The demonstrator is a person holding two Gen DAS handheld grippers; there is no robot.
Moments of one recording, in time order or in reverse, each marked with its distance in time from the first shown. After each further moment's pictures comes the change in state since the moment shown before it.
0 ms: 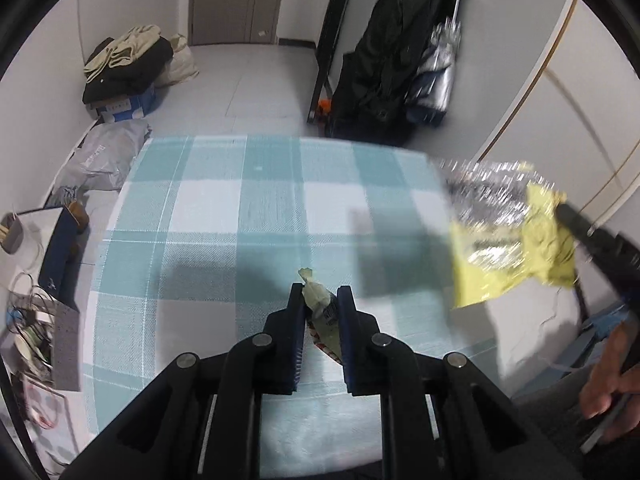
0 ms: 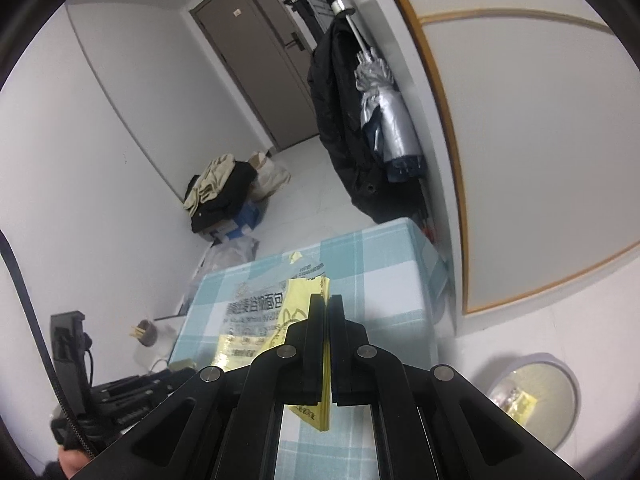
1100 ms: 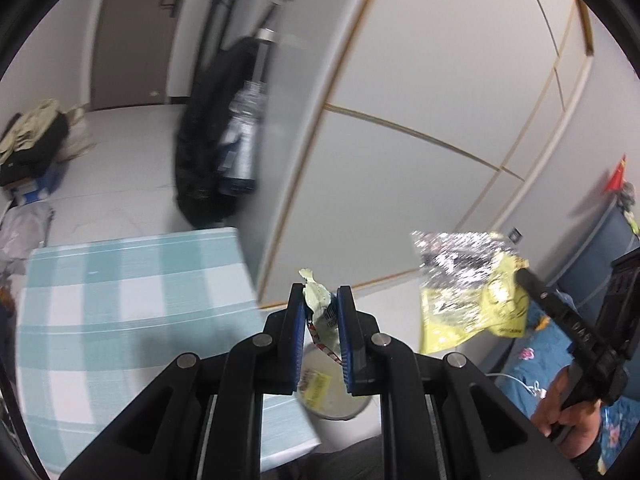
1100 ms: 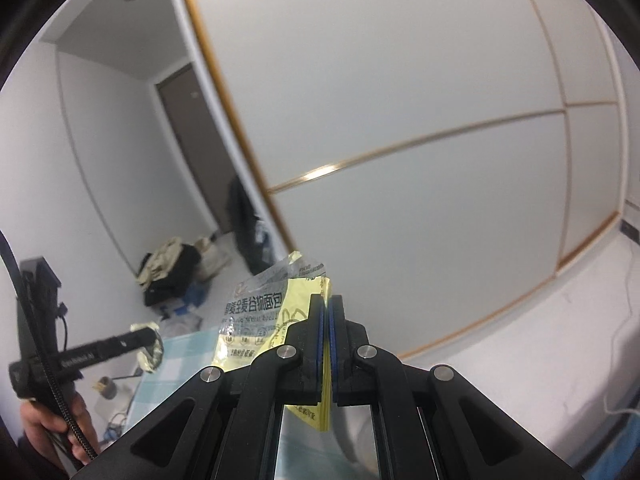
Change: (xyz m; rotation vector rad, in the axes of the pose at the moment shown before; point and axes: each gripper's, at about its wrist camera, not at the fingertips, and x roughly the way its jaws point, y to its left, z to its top) left arm -0.048 -0.172 0.025 0.207 -0.130 -0.312; right arm -0.192 -0.114 0.007 0.059 -0.273 -0.233
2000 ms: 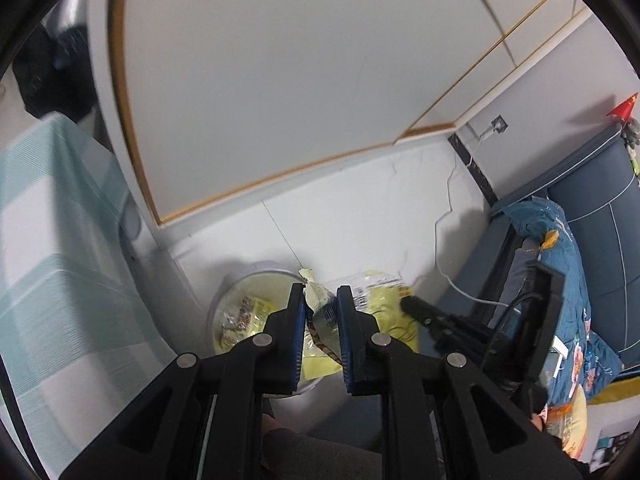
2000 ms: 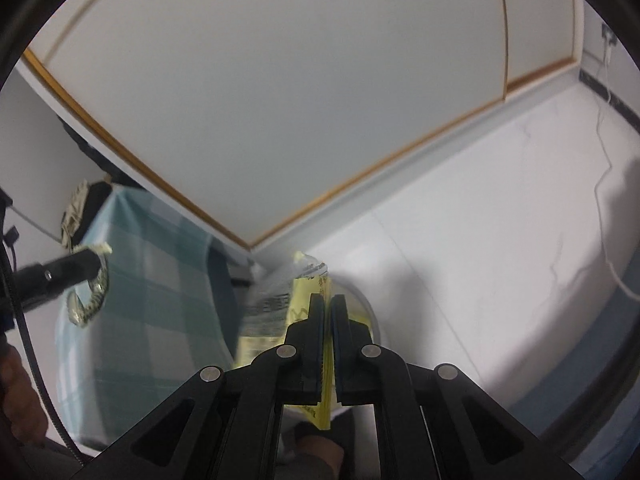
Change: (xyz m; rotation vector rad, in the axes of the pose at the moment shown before) left arm 0.210 -0.054 -0.051 0.055 0.492 -0.153; right arm 0.158 -0.163 -0.143 0.236 0.506 -0.178
